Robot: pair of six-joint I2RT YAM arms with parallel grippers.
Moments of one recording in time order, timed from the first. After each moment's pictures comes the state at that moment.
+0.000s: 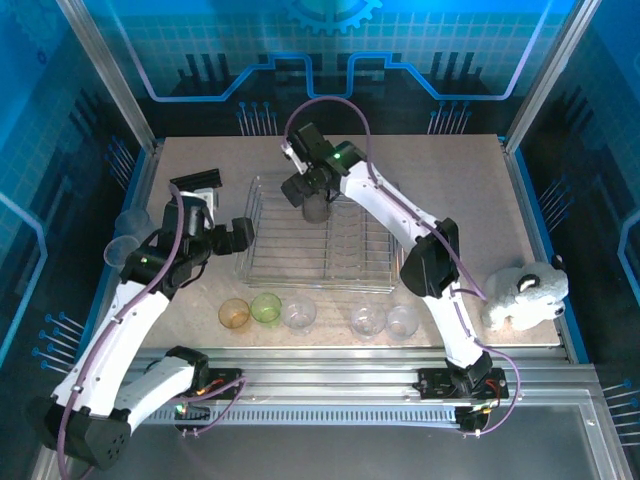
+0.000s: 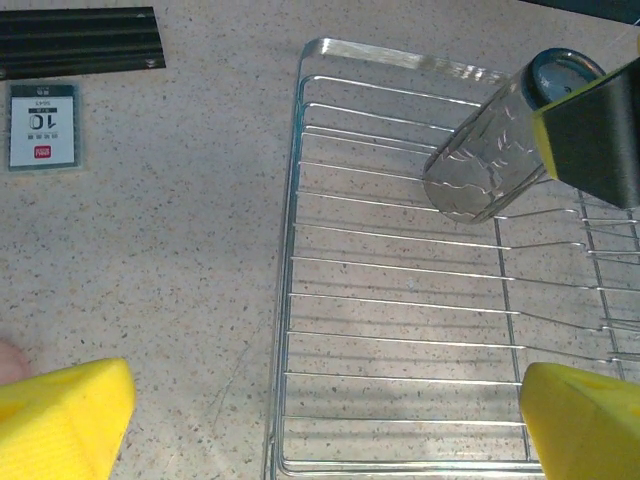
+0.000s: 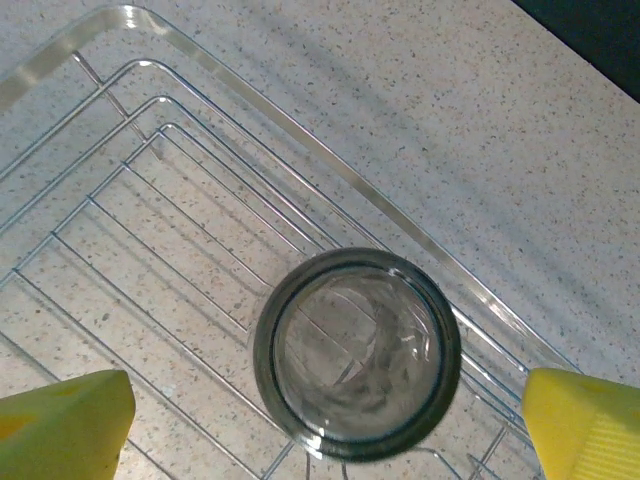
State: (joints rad) left arm -0.25 0.93 1.00 -0.76 -0.07 -0.37; right arm 0.70 2.24 2.35 -1.06 0.20 -0.01
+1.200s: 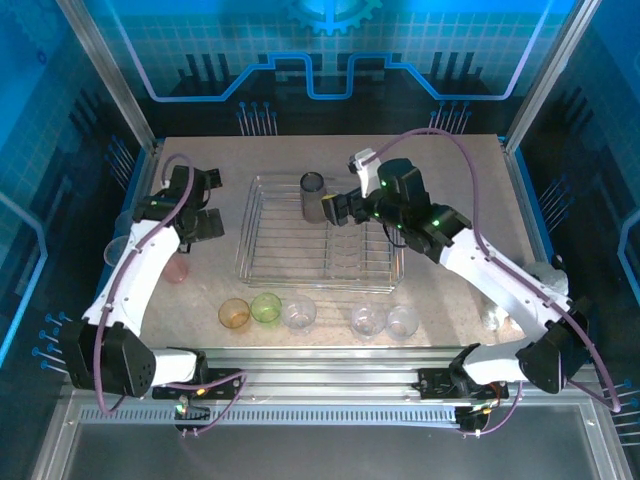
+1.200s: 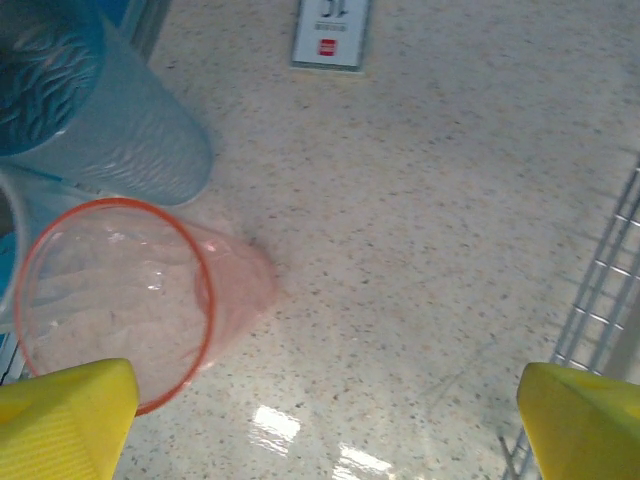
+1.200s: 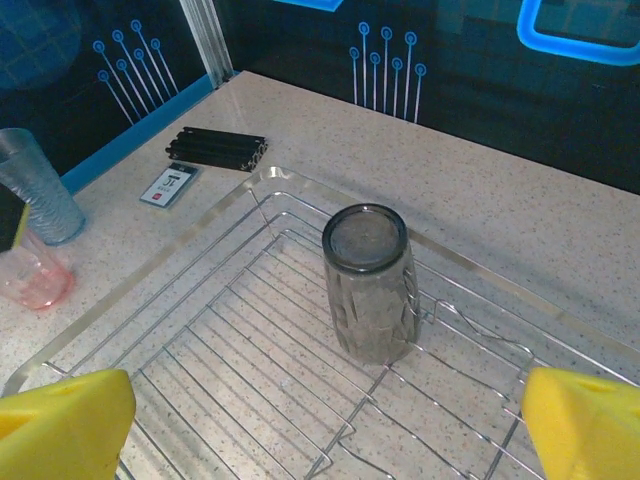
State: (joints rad) left arm -0.04 1.30 1.21 -1.05 -0.34 -0.40; right arm 0.64 1.32 1.24 -0.37 0.00 0.12
